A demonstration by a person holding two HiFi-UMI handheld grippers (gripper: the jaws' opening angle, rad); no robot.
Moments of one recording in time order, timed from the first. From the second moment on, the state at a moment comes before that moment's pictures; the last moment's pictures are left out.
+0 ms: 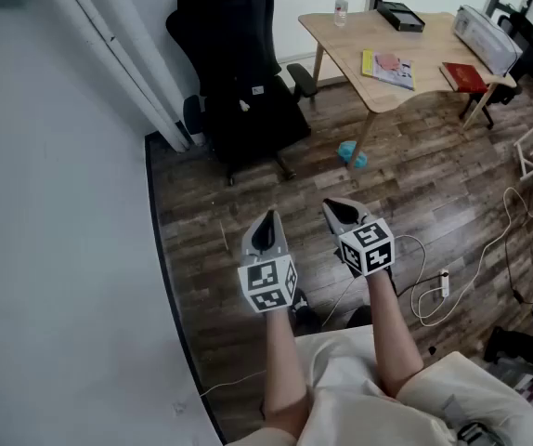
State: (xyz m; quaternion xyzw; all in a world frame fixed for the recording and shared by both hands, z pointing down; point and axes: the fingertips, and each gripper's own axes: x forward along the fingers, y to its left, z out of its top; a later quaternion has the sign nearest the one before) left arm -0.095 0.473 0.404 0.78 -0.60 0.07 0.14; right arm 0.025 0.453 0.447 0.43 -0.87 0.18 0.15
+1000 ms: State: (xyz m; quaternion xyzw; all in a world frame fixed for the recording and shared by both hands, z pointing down) left arm -0.091 0.198 0.400 0.74 -0.64 0.07 0.17; right arm 0.038 0.168 0.431 0.40 -0.88 0.24 0.06
